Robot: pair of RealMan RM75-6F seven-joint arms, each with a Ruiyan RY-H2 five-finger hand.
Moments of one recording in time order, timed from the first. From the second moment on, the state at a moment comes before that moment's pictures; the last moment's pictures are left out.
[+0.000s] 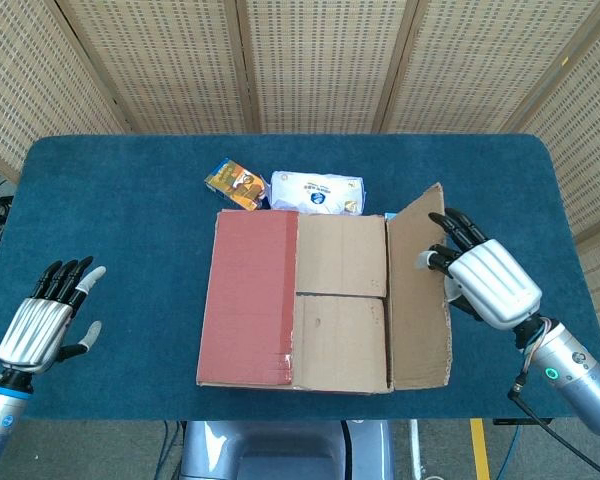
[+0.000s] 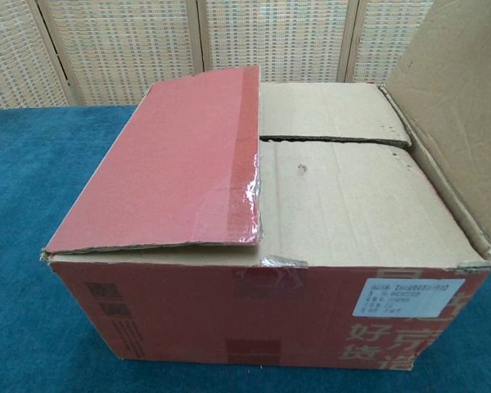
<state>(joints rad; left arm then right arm) -0.24 -1.03 -0.03 -1.85 1.50 1.33 0.24 0.56 -0.69 0.15 -1.95 -1.60 1.13 0.07</state>
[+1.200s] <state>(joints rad) -0.52 -0.86 -0.12 -1.96 1.69 1.09 0.12 0.37 -0.80 0.11 -1.85 -1.54 1.30 0.01</state>
